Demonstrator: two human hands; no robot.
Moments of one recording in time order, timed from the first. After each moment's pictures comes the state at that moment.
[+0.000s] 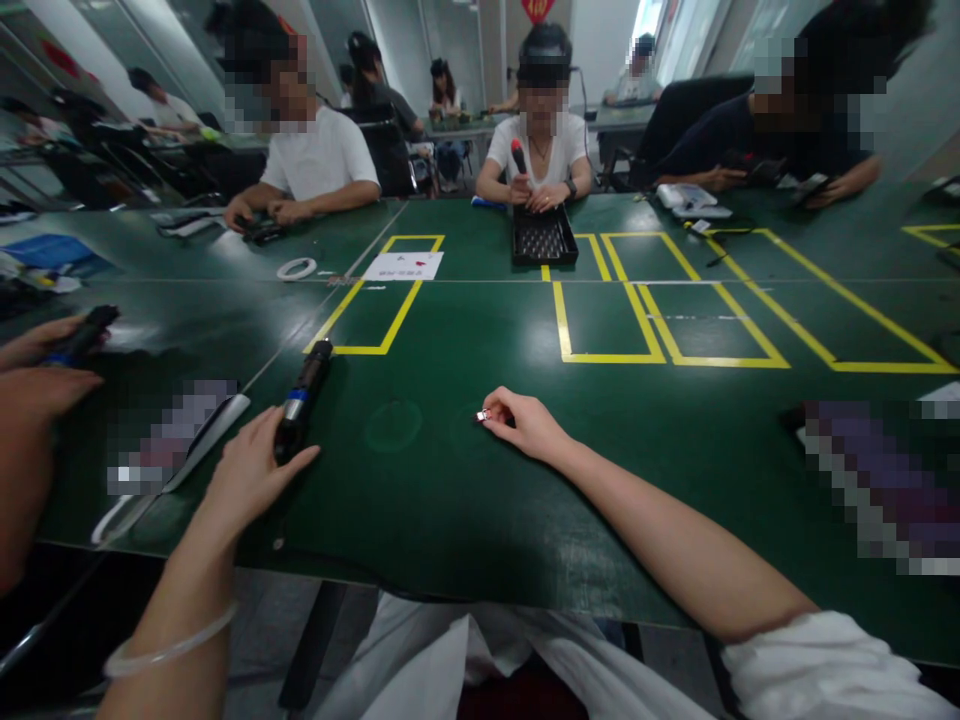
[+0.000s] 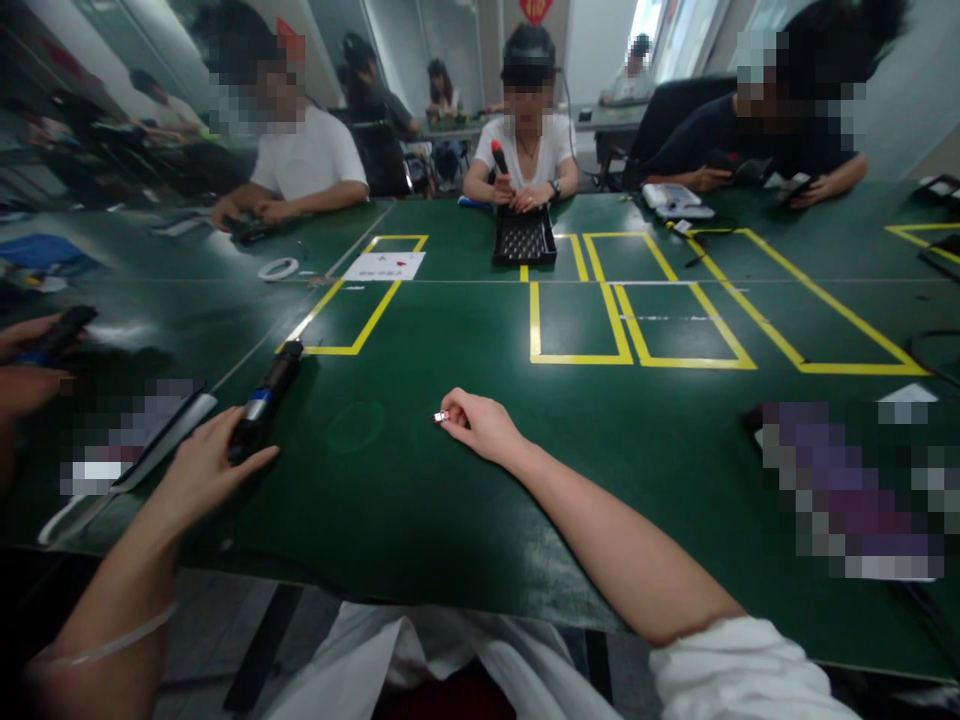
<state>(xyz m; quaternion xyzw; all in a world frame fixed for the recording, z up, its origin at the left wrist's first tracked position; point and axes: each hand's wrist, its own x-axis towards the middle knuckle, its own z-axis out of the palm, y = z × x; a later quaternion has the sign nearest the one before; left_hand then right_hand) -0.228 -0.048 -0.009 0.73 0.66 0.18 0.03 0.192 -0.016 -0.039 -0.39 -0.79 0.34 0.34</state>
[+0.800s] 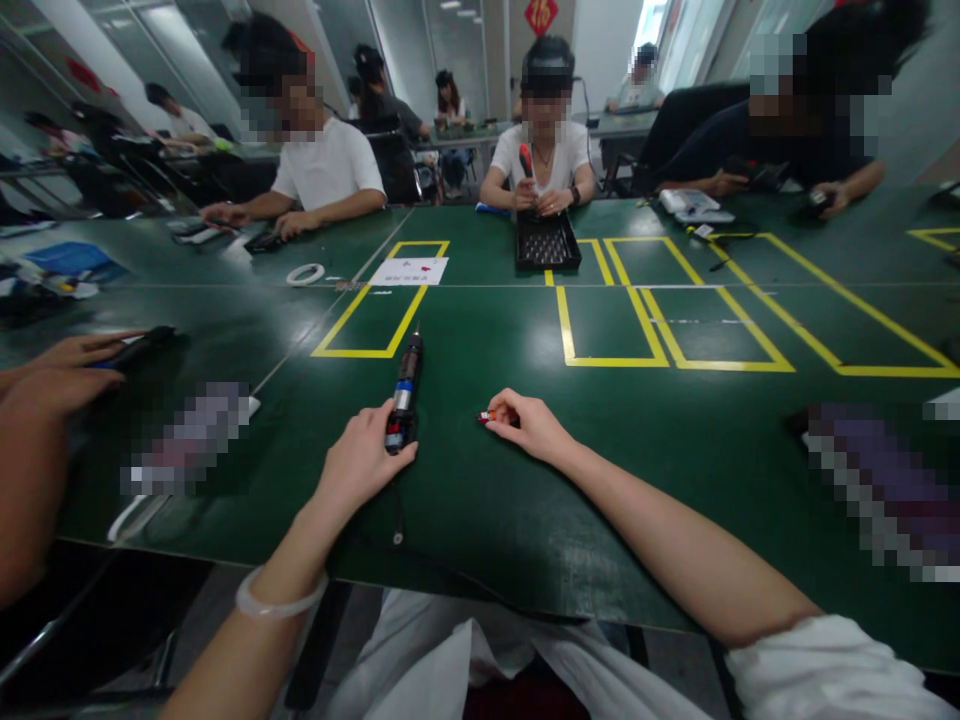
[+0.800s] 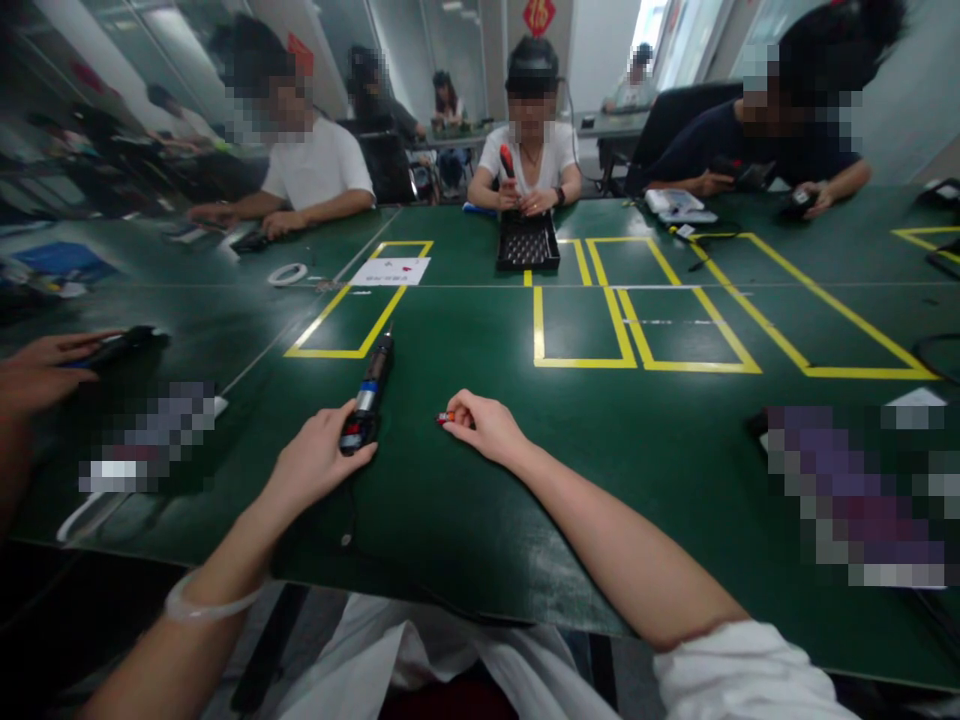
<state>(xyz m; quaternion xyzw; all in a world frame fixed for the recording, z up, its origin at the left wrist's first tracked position) -0.090 -0.049 0.004 0.75 0.66 0.03 -0.01 0.192 -0.015 -0.042 -0.38 -0.77 0.36 0.36</state>
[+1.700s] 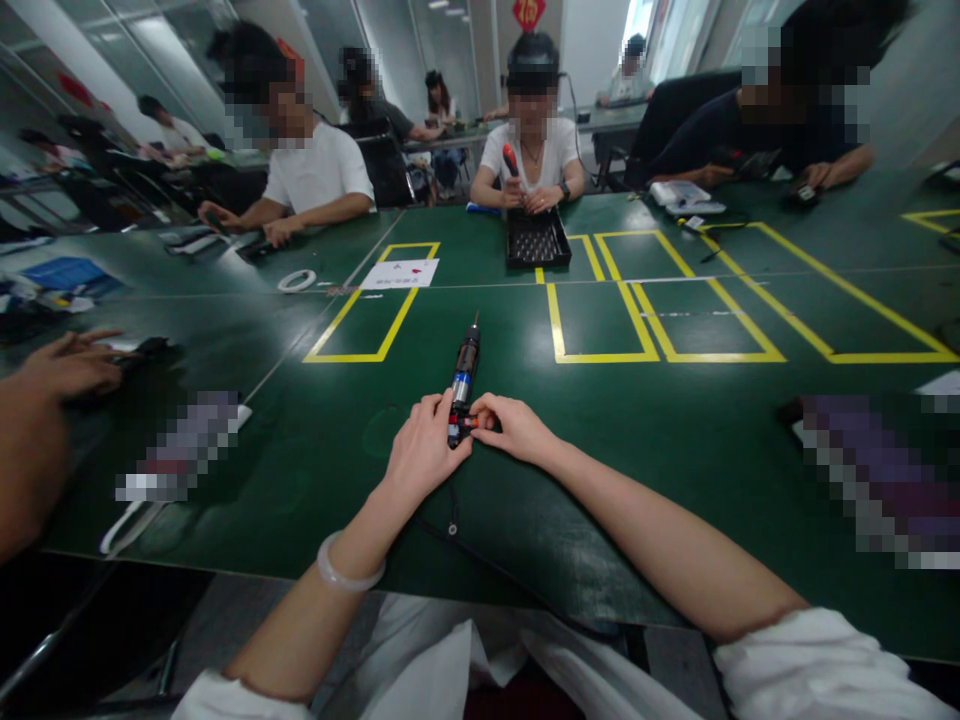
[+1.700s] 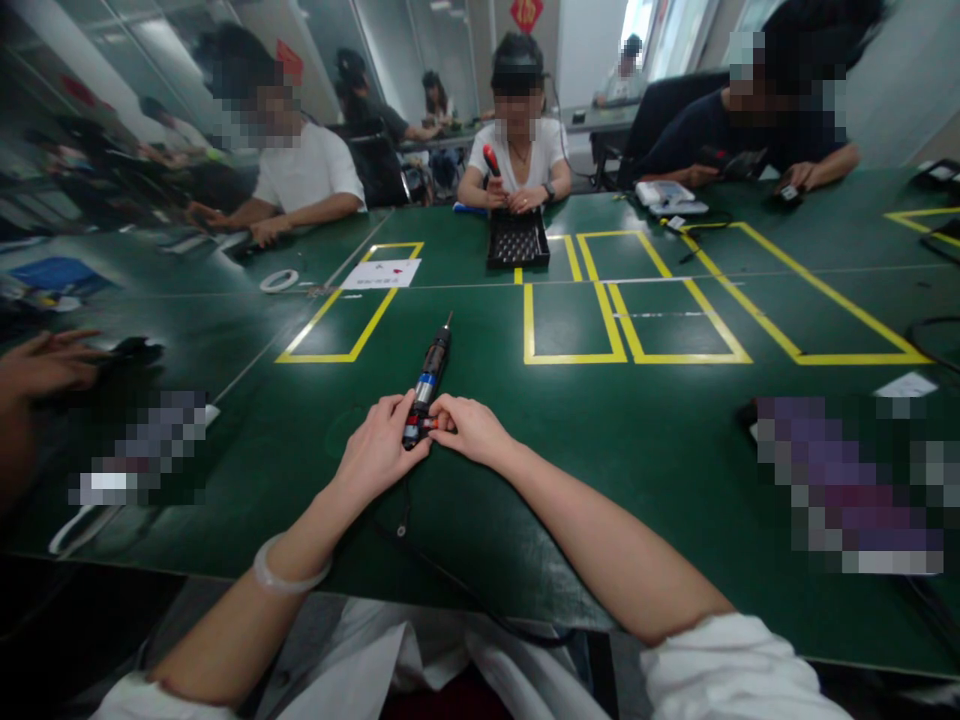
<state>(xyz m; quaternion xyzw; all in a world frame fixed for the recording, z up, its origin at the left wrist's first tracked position) 0.007 -0.046 0.002 0.80 0.59 0.07 -0.02 0.186 -0.011 -0.040 -0.39 -0.81 0.31 0.32</state>
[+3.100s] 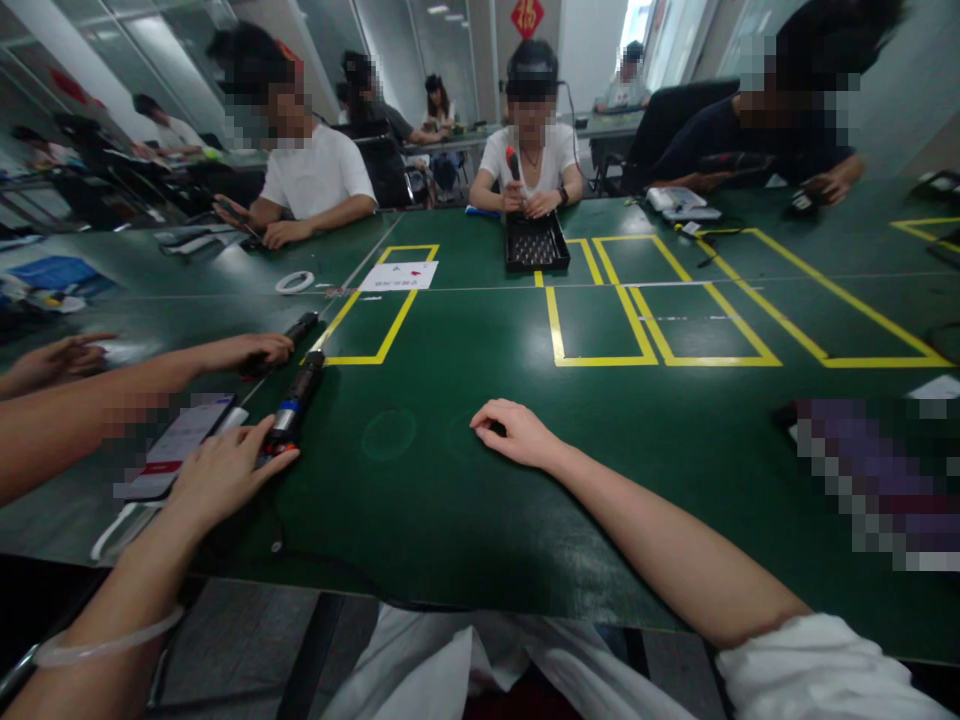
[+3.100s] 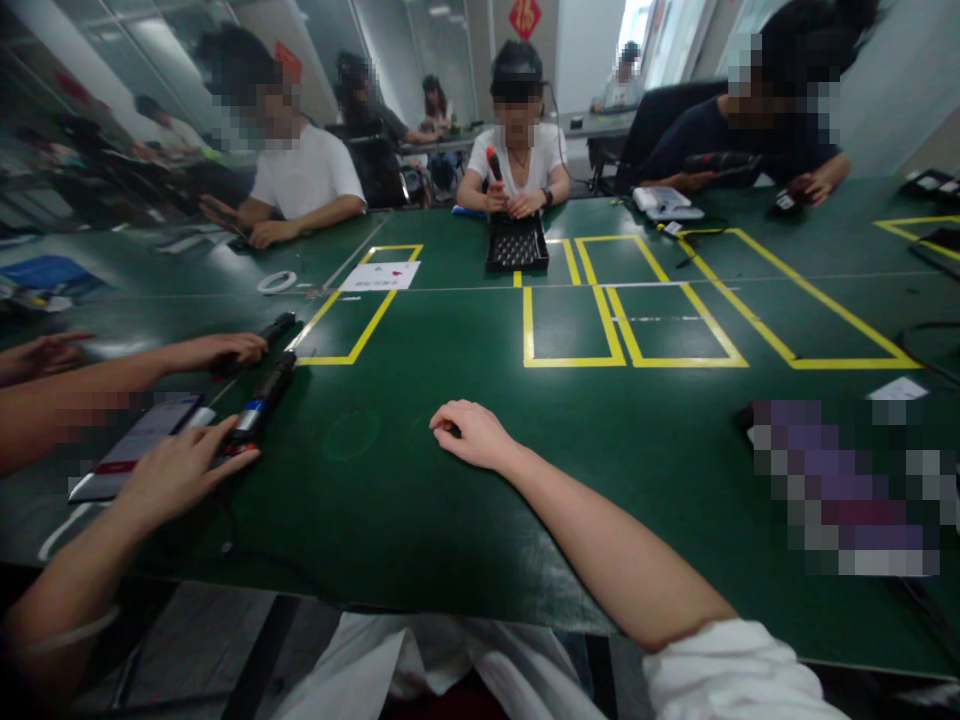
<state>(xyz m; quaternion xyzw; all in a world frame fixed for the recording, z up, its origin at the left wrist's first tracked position) -0.236 -0.036 0.021 0.70 0.70 -0.10 -0.10 0.193 -0.016 -0.033 -0.36 -0.83 0.28 0.32</state>
